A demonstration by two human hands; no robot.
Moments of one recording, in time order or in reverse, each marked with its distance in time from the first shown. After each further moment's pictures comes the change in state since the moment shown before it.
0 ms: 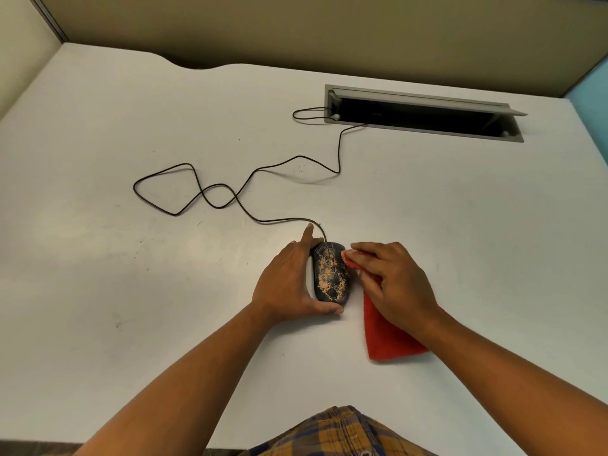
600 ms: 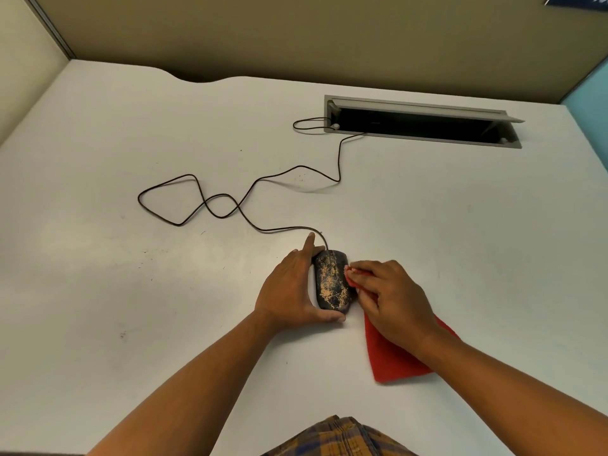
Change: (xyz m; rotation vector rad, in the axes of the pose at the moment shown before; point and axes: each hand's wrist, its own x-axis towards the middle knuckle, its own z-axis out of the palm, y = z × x) left_hand 0.000 0.000 0.000 0.004 -0.008 0.000; right_hand -0.013 -0.004 0.008 -0.037 -0.055 0.048
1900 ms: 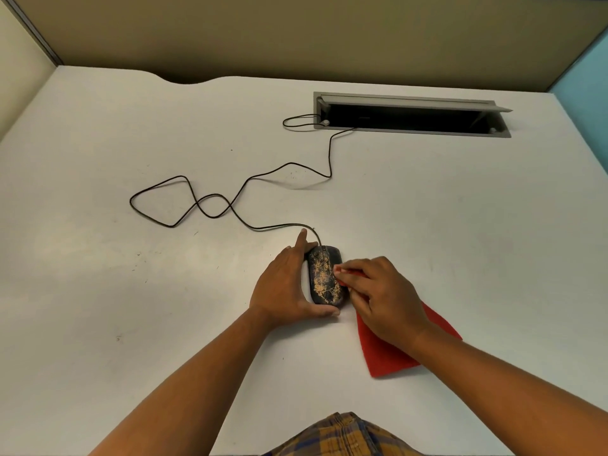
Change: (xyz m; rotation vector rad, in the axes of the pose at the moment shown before) left_hand 0.000 0.000 -0.001 0.008 0.000 0.007; right_hand -0.006 -0.009 -0.003 -0.002 0.027 -0.092
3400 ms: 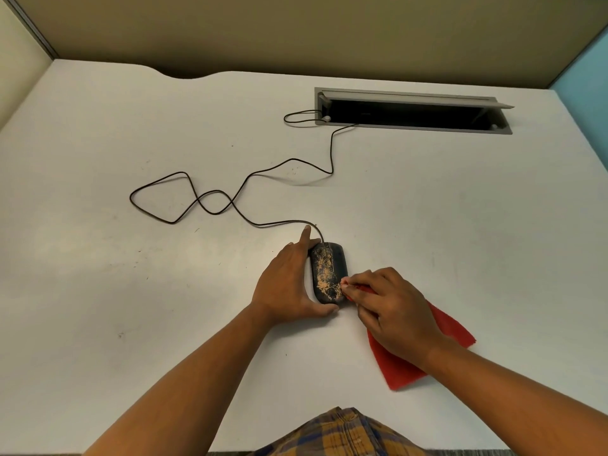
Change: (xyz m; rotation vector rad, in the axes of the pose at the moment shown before) left_hand 0.000 -0.002 0.001 0.011 -0.005 0.031; right_hand -0.025 0.002 0.000 -0.096 0.002 -0.112
